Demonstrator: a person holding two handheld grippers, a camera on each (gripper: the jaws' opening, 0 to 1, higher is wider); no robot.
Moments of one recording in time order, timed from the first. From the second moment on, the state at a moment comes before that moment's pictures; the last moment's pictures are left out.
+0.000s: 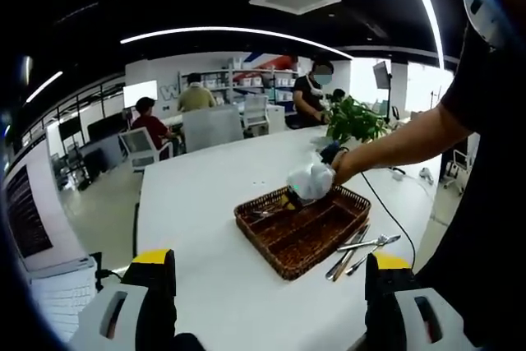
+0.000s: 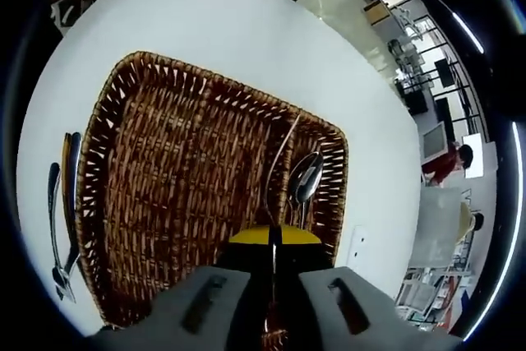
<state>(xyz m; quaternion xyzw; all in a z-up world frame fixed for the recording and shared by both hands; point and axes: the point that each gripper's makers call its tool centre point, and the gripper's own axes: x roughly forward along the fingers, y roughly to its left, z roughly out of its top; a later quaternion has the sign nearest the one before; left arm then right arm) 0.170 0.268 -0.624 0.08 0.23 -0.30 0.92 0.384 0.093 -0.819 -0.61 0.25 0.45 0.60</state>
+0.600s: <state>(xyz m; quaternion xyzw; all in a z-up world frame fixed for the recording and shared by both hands) 0.167 0.274 -0.628 0.08 0.24 -0.29 0.92 0.388 0.091 -0.849 -0.61 0.28 0.42 0.61</state>
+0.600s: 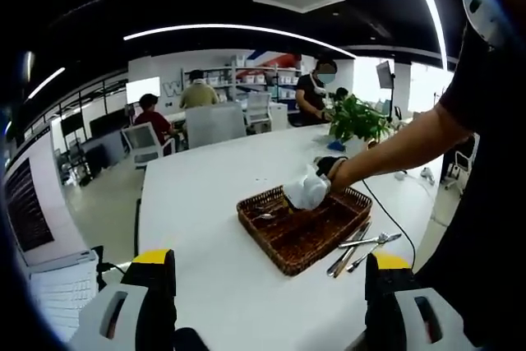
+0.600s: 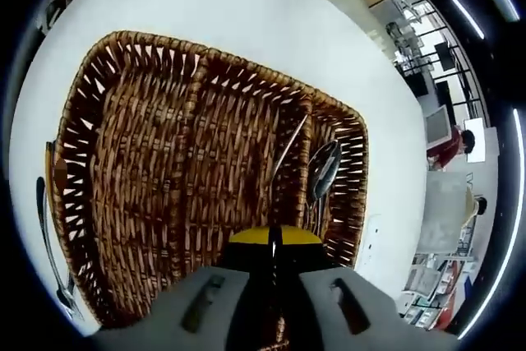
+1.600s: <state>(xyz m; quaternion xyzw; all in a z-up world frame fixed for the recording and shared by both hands) 0.167 0.271 -0.628 0.08 0.23 -0.29 0.92 0.382 0.101 -0.852 -0.59 0.23 0.45 0.63</state>
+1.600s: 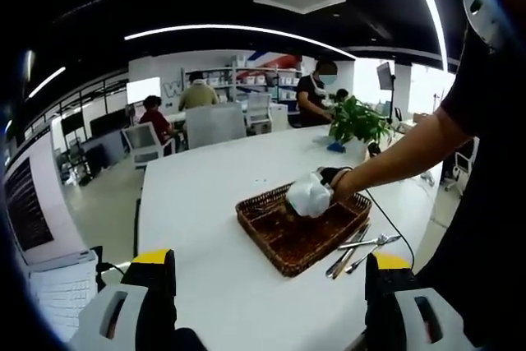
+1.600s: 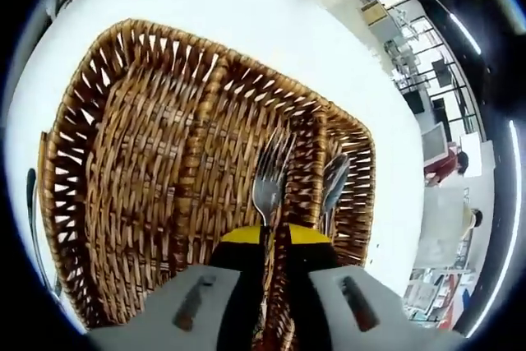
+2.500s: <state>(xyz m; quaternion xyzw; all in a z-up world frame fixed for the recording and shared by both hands) 0.189 0.220 -0.618 0.09 0.19 -0.35 0.91 0.355 0.042 -0.694 -0.26 0.21 0.40 0.85</state>
